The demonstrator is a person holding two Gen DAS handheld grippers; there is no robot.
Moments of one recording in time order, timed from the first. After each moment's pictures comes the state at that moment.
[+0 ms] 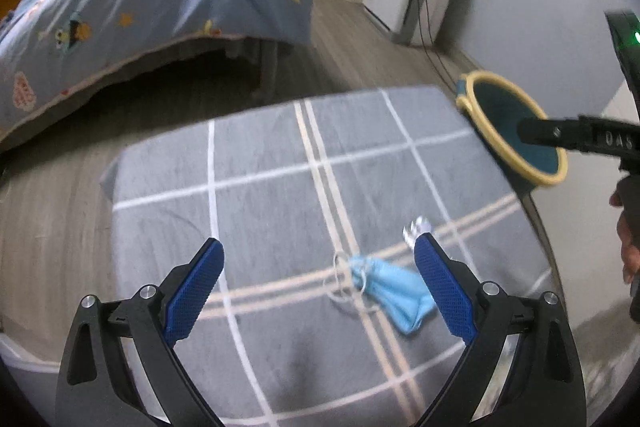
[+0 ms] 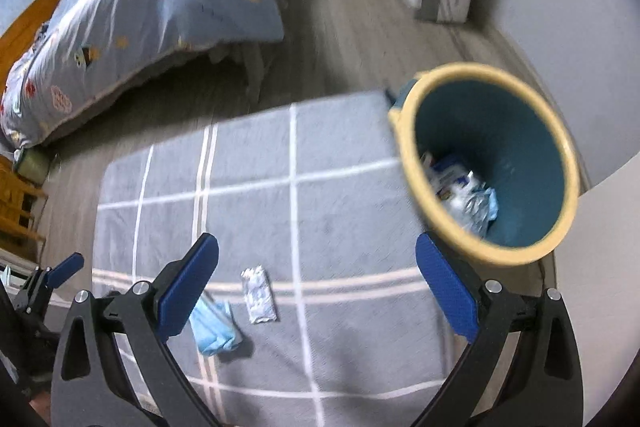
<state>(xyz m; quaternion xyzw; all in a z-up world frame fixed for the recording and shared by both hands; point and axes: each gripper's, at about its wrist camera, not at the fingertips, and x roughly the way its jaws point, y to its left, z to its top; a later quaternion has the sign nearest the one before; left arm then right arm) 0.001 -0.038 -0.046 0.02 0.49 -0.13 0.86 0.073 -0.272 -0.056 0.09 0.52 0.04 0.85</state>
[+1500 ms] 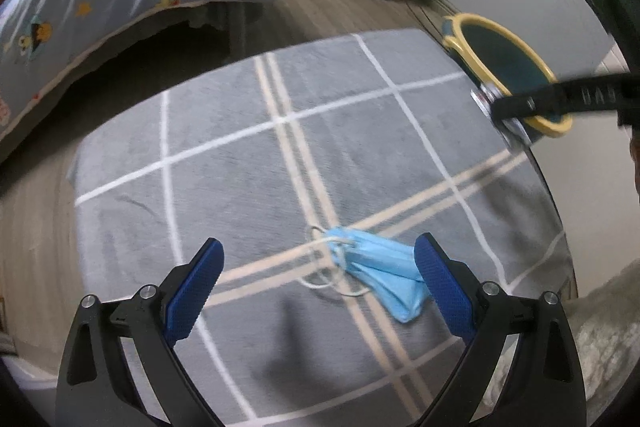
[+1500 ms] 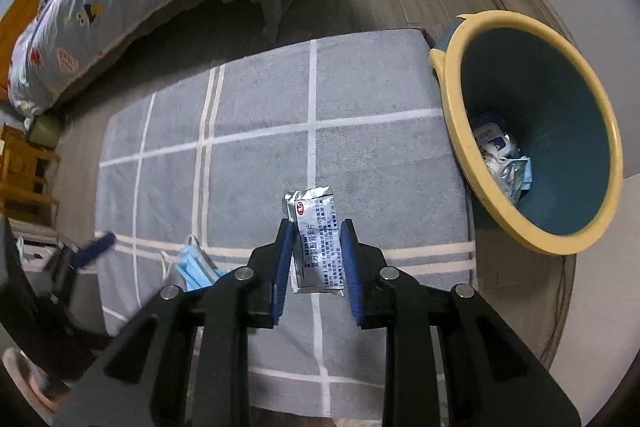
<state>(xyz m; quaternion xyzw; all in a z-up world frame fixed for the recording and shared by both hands) 0.008 -0.074 -0.083 0.07 0.54 -0.16 0.82 0.093 -0.267 -0.093 0.08 0.60 0.09 0.79</state>
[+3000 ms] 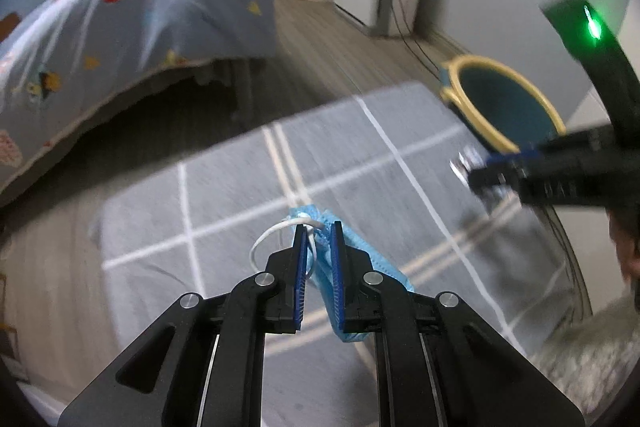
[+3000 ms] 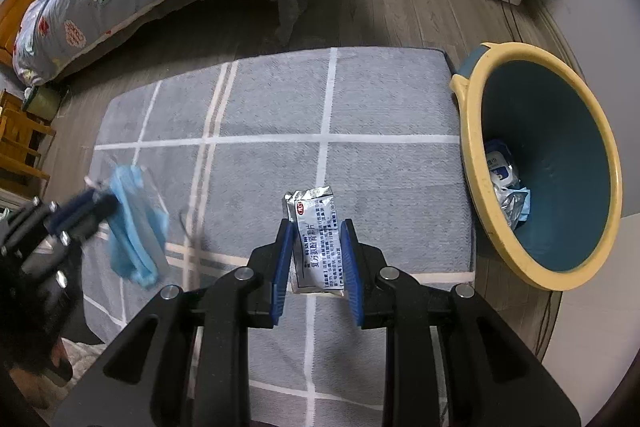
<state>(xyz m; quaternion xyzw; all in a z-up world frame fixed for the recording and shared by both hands) 0.033 -0.070 -0.039 0.08 0.47 -0.15 0.87 0.099 -0.251 -0.093 0.04 0.58 0.11 0.80</state>
